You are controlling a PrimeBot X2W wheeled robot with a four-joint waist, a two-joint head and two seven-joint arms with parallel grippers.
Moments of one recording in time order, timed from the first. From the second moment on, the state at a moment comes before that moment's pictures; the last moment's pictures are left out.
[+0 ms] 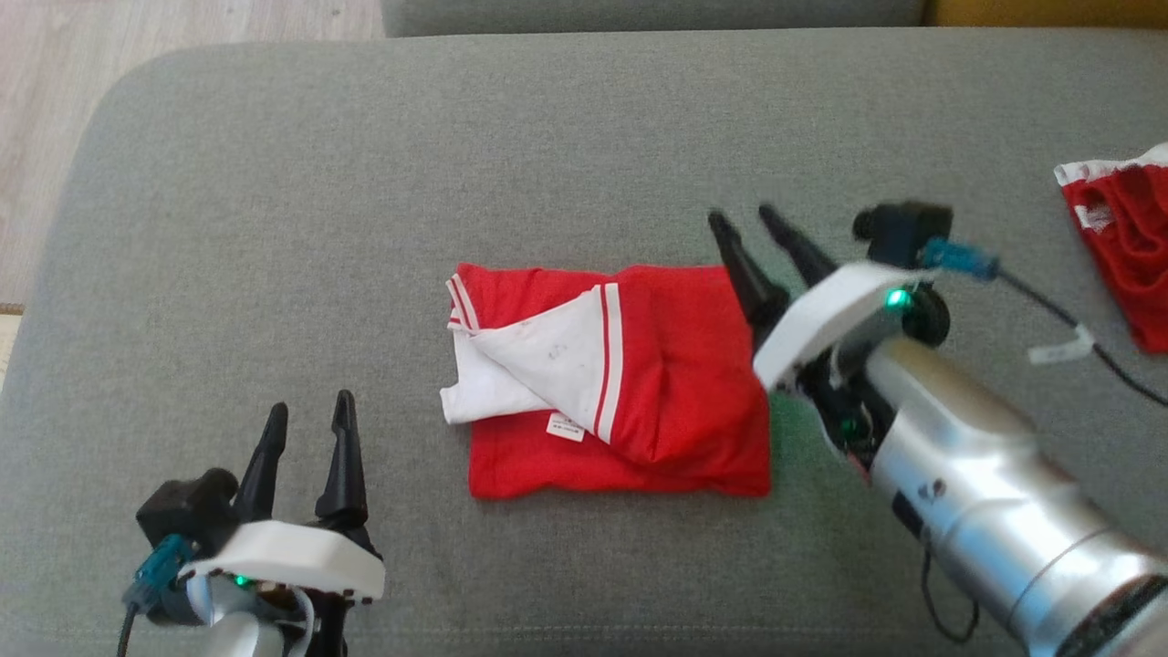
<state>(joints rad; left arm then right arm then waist) 0.00 0.17 -0.27 0.16 -0.50 0.13 -0.25 -0.80 -0.18 0.90 0.87 1.08 0.12 -0.21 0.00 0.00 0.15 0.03</state>
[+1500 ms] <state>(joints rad) -0.01 0.18 -0.28 0.13 -0.50 0.16 -0.25 -0.58 -0.21 1.29 0.42 0.92 0.12 0.03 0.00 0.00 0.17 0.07</state>
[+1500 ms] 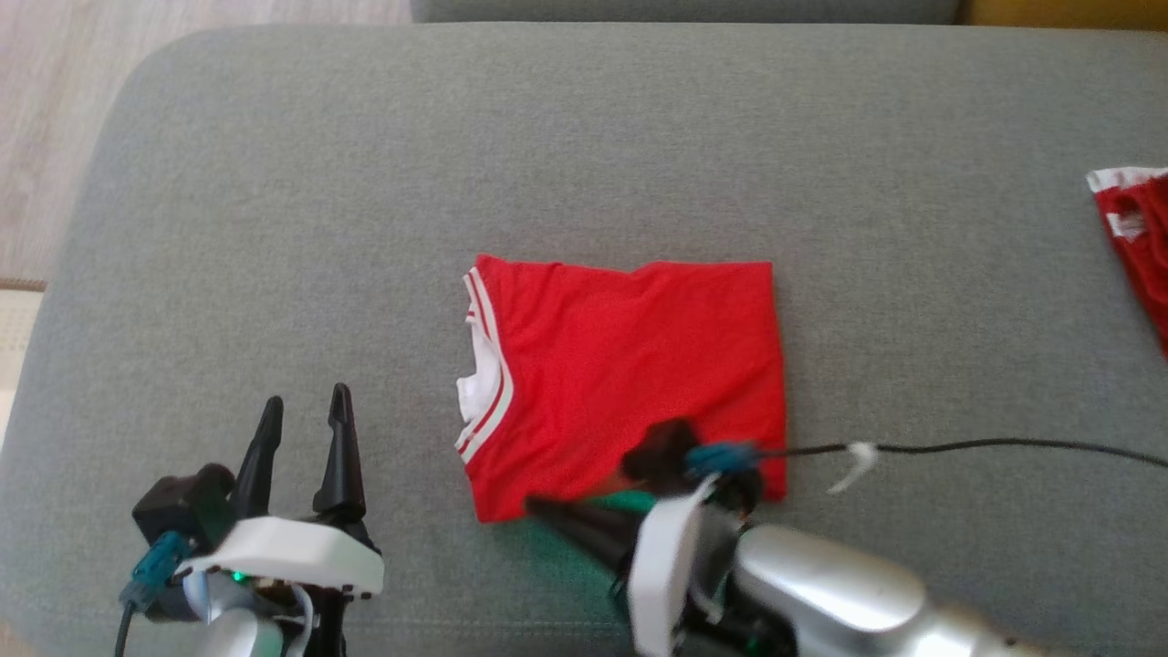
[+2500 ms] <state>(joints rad) 0.09 0.14 -0.24 0.10 -0.41 0.16 -0.25 -0.18 -0.07 0.17 0.37 0.35 0.12 -0.25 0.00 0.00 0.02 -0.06</state>
